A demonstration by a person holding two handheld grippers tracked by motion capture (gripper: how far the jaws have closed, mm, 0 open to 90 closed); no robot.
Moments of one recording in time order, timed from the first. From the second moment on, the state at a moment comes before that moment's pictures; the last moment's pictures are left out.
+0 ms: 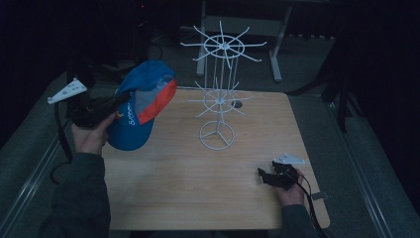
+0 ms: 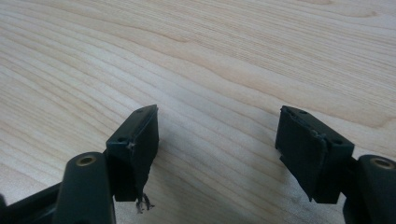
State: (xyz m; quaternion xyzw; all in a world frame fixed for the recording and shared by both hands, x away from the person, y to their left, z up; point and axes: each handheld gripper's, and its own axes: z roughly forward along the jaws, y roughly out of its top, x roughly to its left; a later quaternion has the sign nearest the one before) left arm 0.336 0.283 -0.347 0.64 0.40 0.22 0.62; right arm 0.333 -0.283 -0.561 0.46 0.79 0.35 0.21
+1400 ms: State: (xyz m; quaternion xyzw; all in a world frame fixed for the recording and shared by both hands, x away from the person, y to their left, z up) left arm 0.353 0.283 -0.315 0.65 0.40 0.21 0.61; right arm 0.333 -0.283 -0.561 0.46 0.79 0.35 0.21
